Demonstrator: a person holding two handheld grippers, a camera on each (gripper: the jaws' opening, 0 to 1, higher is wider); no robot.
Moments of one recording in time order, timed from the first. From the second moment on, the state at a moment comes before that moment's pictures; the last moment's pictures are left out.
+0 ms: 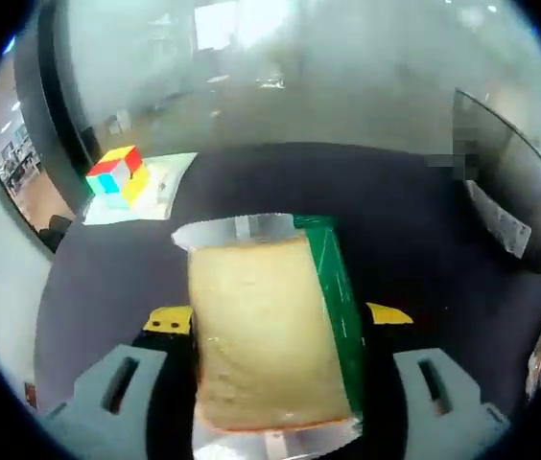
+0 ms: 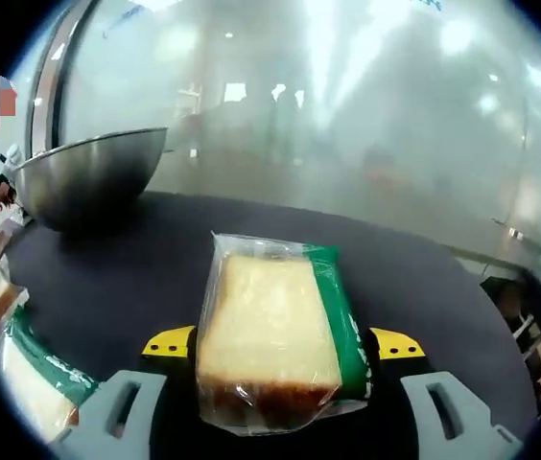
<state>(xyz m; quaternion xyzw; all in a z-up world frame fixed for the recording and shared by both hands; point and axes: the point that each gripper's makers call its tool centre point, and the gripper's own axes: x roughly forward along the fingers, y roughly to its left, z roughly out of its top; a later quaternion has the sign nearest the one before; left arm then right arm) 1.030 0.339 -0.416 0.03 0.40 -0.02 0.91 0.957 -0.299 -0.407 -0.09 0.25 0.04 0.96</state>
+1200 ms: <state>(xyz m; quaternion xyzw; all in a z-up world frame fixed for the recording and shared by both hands) 0.996 0.314 -0.406 0.02 0.35 -0.09 0.93 0.974 -0.283 -0.404 -0.04 0.39 0.03 0.92</state>
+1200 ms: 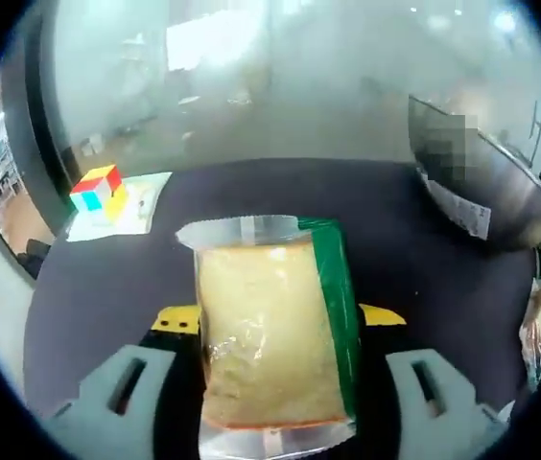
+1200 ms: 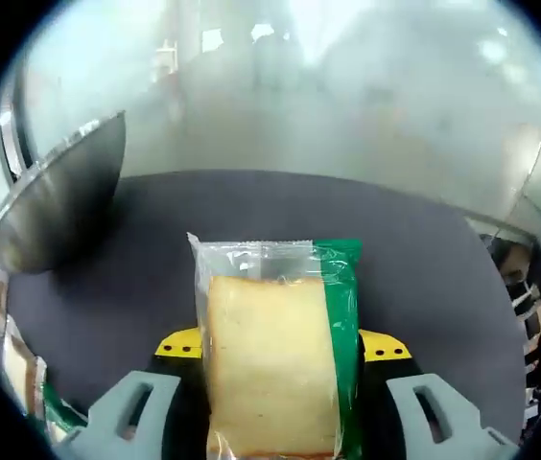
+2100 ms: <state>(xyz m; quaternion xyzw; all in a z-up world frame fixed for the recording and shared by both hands) 1.017 0.151 -0.206 0.11 0.20 -0.25 0.94 0.975 -0.242 -0.296 -0.13 0.29 0.10 0.94</state>
